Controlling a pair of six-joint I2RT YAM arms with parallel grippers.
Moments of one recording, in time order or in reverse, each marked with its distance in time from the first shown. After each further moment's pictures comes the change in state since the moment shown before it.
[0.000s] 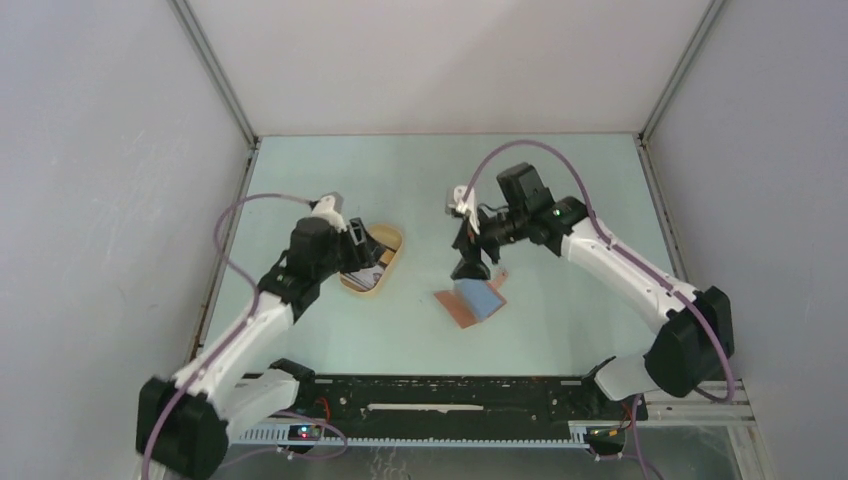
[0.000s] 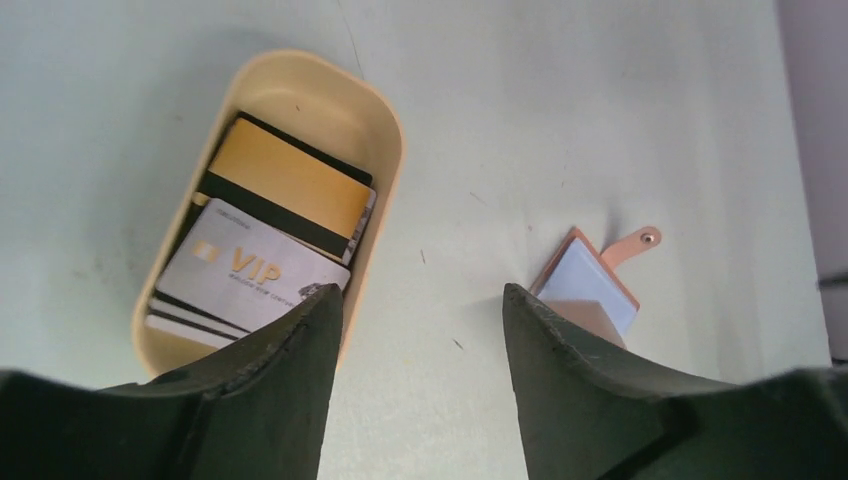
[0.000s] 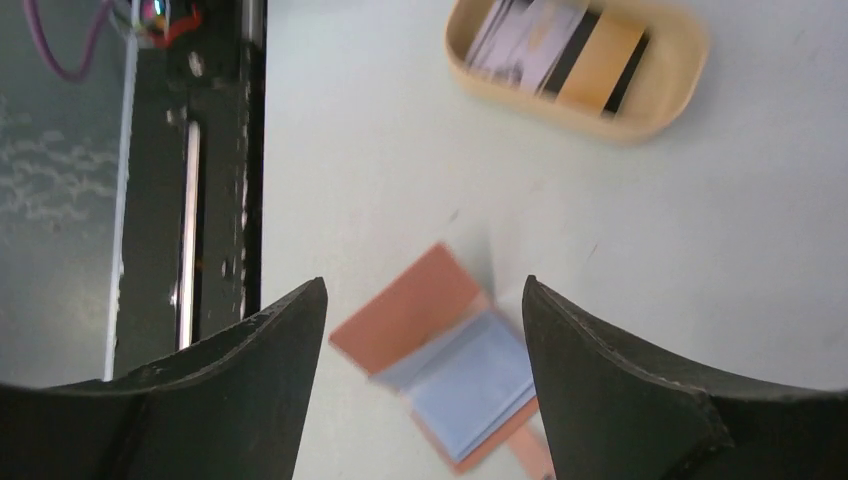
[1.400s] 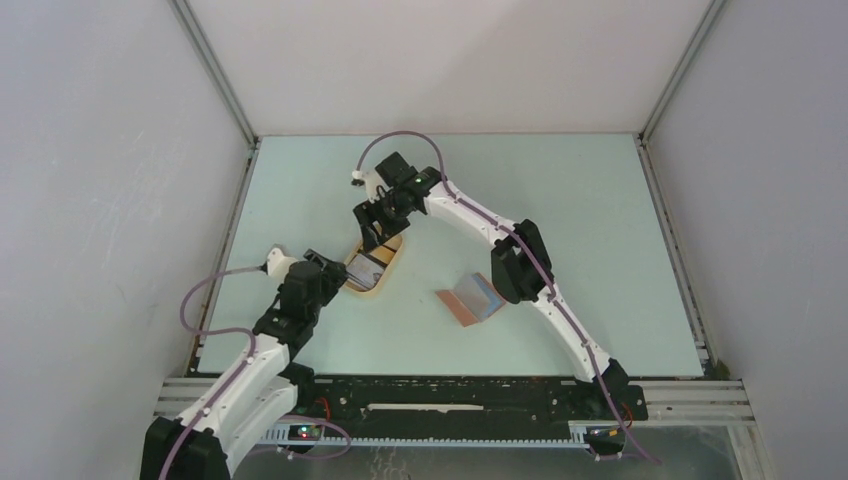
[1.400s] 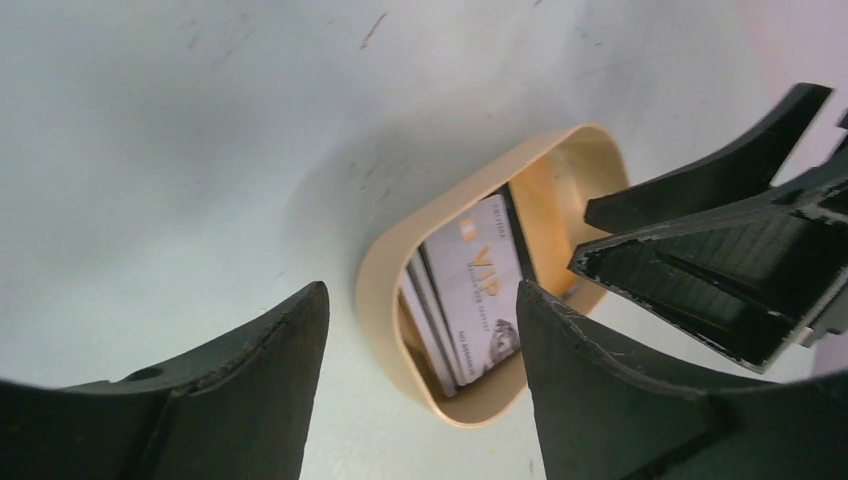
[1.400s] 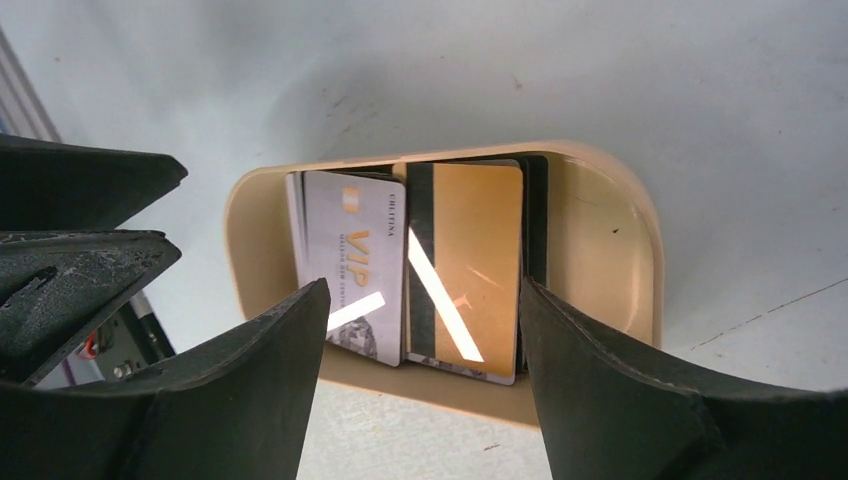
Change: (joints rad) left arm 0.073 -0.354 -0.414 0.096 -0.470 -0.478; right arm 0.184 1.184 1.302 -0.259 0.251 0.626
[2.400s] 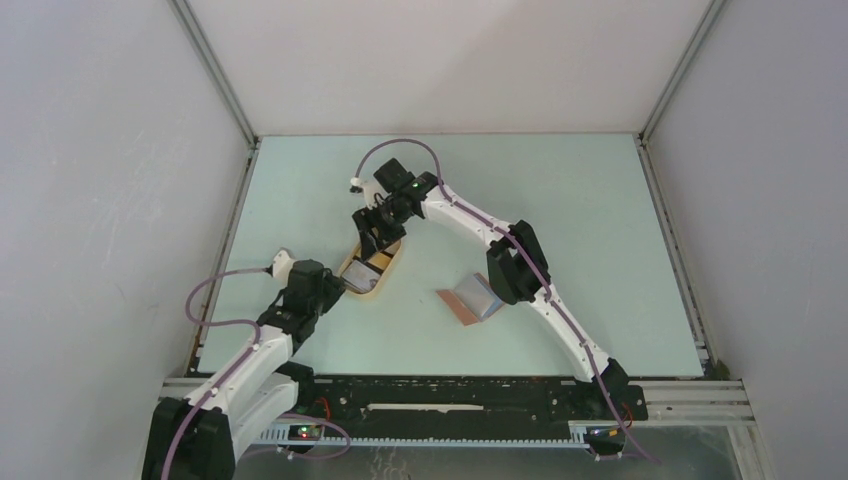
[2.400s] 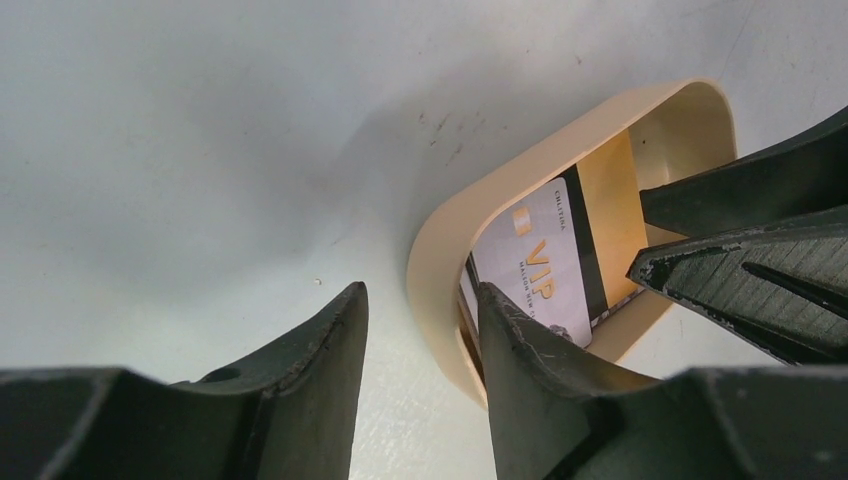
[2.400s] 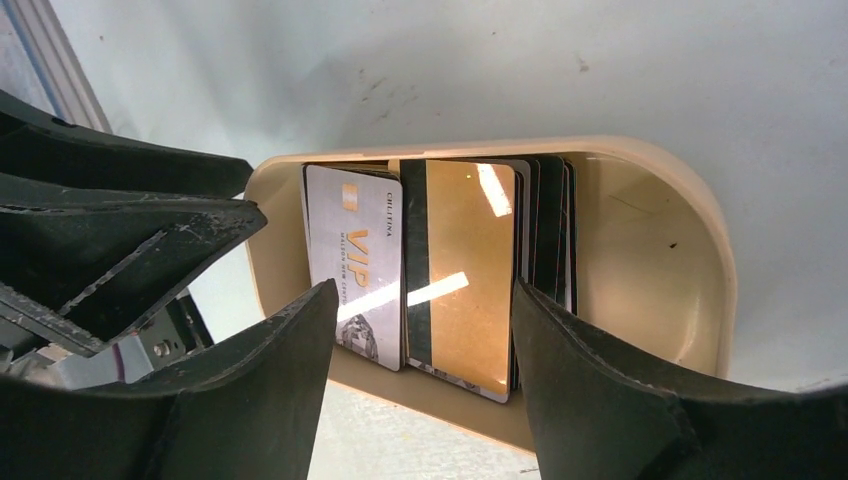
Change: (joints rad) left arm 0.041 0.127 0.002 -0.050 0.075 0.010; right arm 0.013 0.040 -0.002 0.000 -0.068 0.033
